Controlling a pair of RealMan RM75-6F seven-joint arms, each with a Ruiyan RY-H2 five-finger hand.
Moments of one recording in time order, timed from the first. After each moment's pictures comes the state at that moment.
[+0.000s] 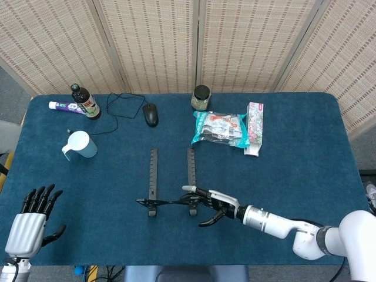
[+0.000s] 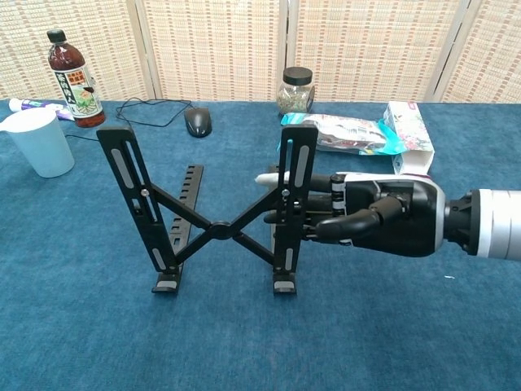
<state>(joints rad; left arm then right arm) -0.02 -1.18 0.01 -1.75 1.62 1.55 0.28 0.90 -1.48 -0.25 -1.33 -1.79 1.08 1.85</state>
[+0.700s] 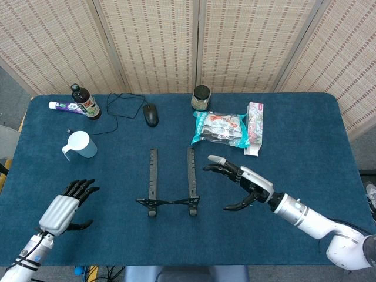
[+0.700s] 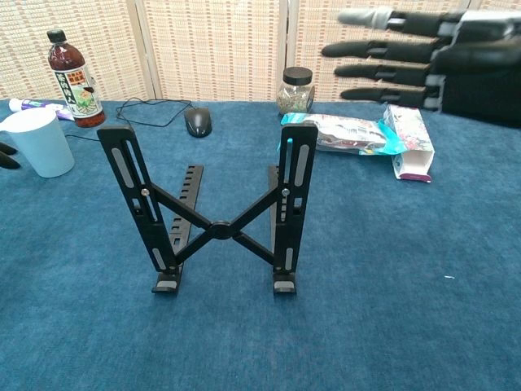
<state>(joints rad) -0.28 -1.12 -0.01 -1.71 1.61 1.17 0.00 0.81 -1.11 -0.19 -1.61 -1.74 1.28 1.62</state>
